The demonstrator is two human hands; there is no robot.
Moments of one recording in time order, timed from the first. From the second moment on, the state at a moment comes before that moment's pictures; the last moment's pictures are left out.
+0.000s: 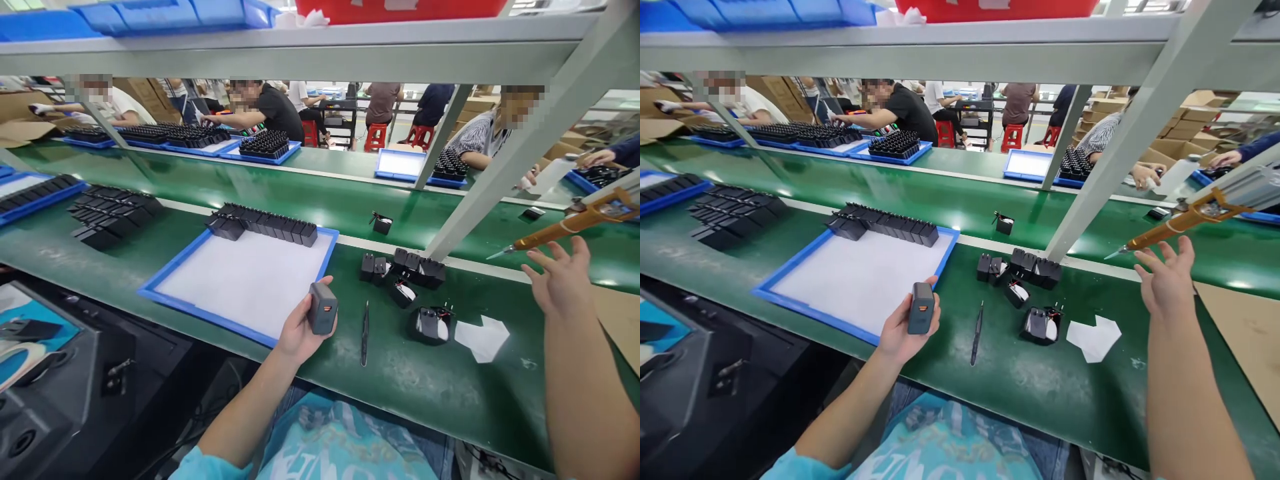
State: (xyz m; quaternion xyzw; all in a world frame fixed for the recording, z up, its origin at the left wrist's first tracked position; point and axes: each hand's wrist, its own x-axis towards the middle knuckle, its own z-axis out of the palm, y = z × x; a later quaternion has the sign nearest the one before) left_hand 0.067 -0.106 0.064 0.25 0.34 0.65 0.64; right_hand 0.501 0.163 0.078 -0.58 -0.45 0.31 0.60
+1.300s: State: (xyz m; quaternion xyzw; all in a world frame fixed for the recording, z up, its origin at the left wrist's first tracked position) left_hand 0.069 -0.117 0.073 0.14 0.22 0.67 0.69; right_hand 0.412 -0.002 0.075 -0.49 -0.51 0.27 0.65
